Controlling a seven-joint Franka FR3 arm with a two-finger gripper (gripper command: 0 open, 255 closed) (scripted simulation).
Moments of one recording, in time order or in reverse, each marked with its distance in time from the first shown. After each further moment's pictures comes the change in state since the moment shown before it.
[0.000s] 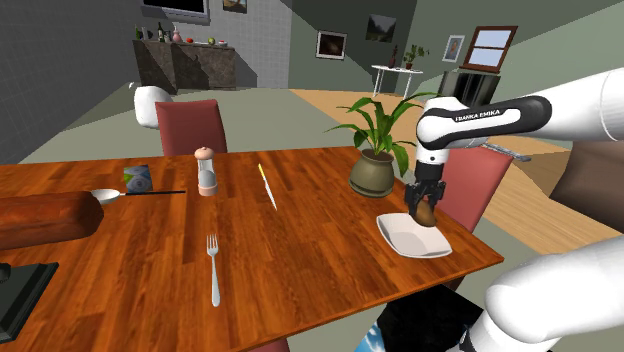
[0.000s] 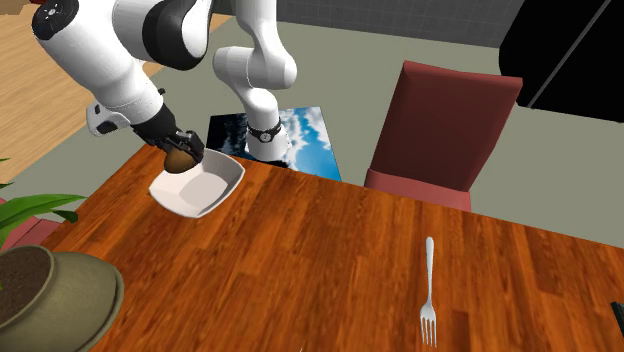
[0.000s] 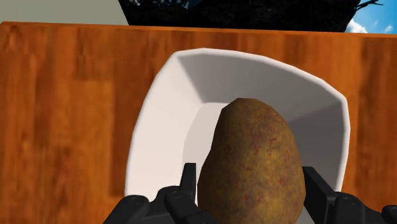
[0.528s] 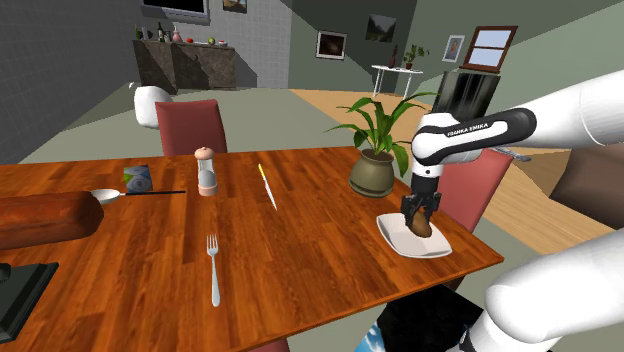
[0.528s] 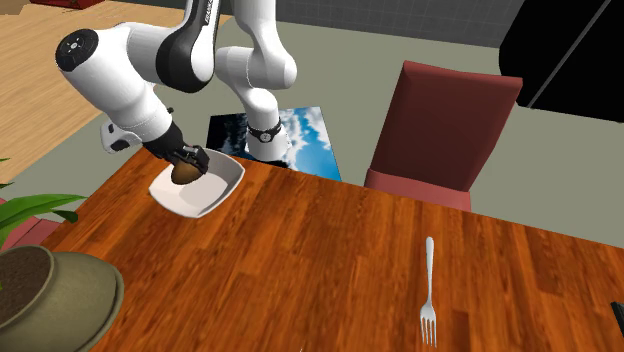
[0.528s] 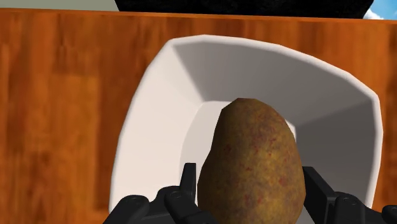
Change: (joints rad) arm -0.001 0.048 -0.010 -0.075 -0.003 0.122 -0.005
